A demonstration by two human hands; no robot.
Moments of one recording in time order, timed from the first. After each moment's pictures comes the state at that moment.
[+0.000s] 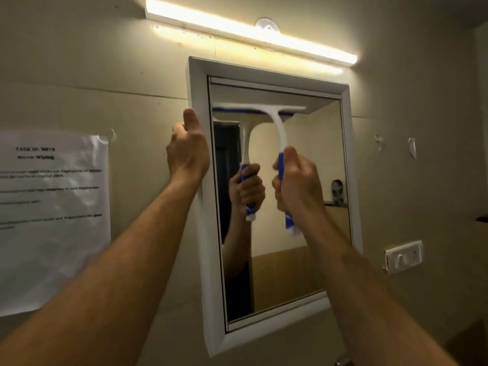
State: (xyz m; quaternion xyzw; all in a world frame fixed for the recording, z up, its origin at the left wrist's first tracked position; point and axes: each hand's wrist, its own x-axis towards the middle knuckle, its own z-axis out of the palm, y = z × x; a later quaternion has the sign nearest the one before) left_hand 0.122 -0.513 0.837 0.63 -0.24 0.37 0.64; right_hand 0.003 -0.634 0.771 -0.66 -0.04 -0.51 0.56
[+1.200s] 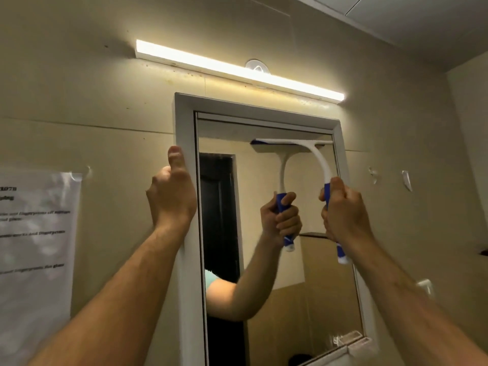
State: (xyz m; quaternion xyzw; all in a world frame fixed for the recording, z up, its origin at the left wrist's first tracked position) left_hand 0.165 -0.529 0.837 0.57 -0.19 0.44 0.66; right_hand 0.012 -0.742 0.787 -0.66 0.05 -0.59 0.47
